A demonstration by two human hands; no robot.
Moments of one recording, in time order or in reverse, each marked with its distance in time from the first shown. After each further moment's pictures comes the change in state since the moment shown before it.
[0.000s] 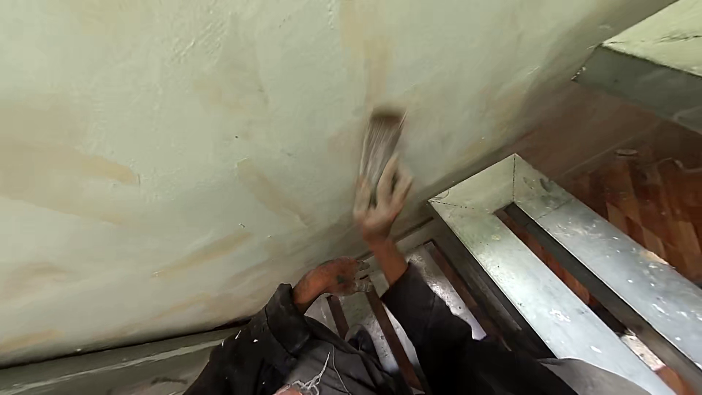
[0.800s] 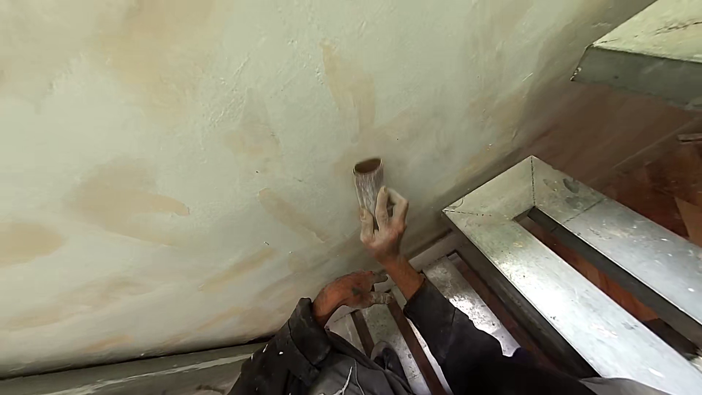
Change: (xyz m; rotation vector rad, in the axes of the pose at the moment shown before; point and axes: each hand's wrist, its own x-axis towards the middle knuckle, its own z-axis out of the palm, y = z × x) left_hand -0.005 0.005 -0.002 -0.018 0.034 -0.002; right_hand -0.015 0.000 0.002 0.069 -0.011 0.006
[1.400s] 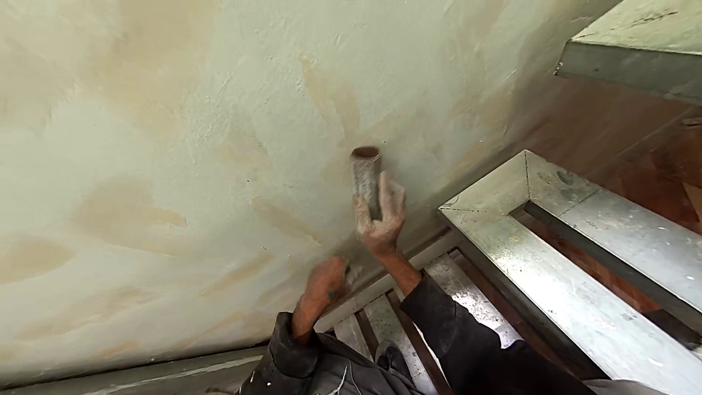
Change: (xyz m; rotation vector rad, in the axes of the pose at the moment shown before) left_hand -0.043 0.012 -0.020 0.100 0.483 -0.277; right_hand 0.018 -0.014 -0.002 0.179 0.055 0.205
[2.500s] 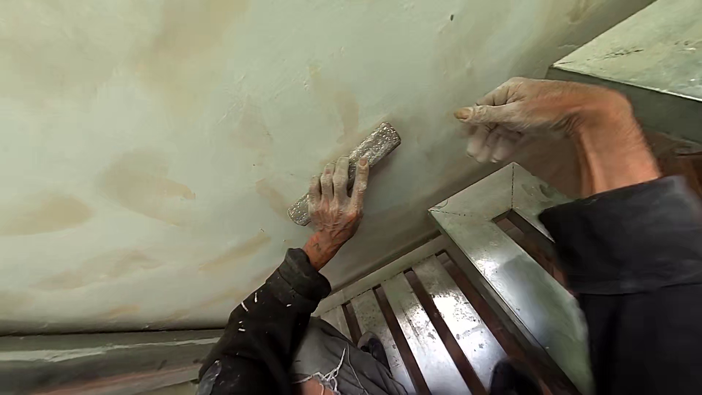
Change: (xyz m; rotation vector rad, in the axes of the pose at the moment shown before) left_hand 0.047 0.061 -0.051 0.579 1.368 0.382; right_hand 0.305 -0.009 -0.140 -0.228 -1.354 0.629
